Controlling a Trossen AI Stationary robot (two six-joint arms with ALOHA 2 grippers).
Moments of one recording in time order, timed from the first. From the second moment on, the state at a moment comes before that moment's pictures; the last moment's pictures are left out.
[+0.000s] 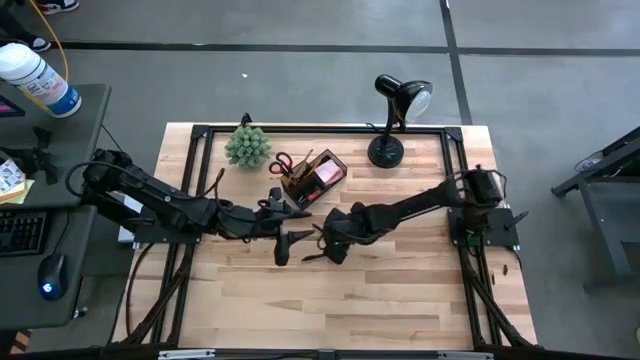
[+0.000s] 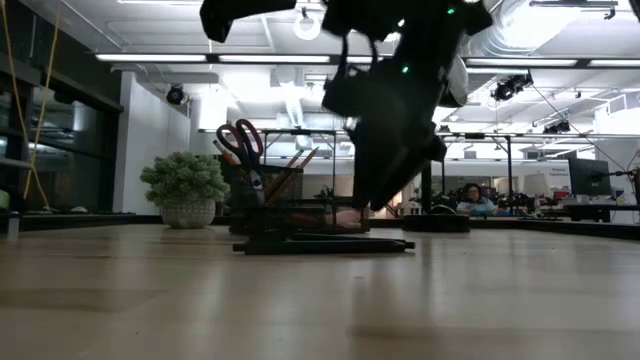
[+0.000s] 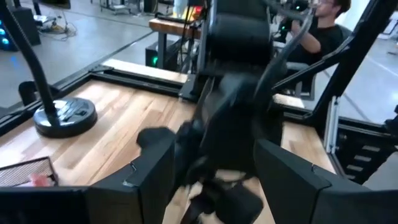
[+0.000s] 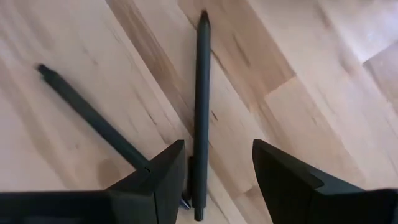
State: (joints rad) left arm -0.24 1.29 0.80 0.25 -0.49 -0.25; right arm 0.18 1.91 1.29 -0.58 0.24 0.73
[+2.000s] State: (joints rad) left arm -0.24 1.13 0.80 0.44 -0.55 -0.03; right arm 0.19 2.02 1.33 -0.59 0.10 0.70
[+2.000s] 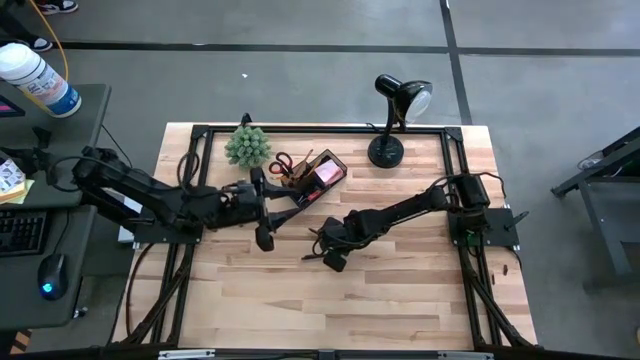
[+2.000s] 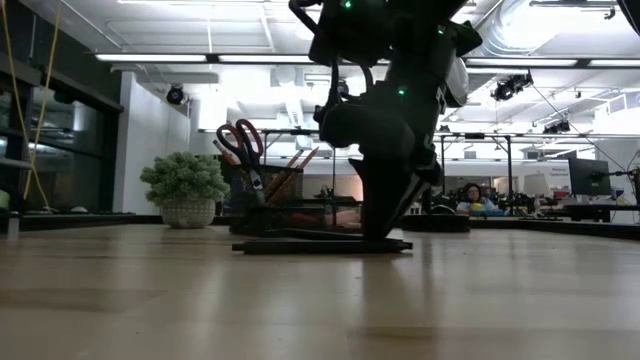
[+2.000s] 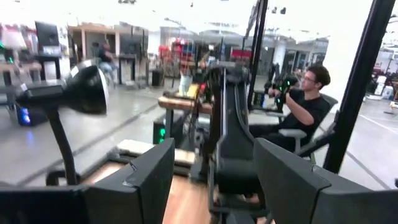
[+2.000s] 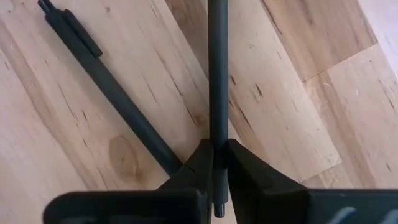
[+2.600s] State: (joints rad) left arm -0.24 0.98 0.80 0.41 -0.59 0.15; right arm 0.17 1.98 1.32 -0.58 0.08 0.67
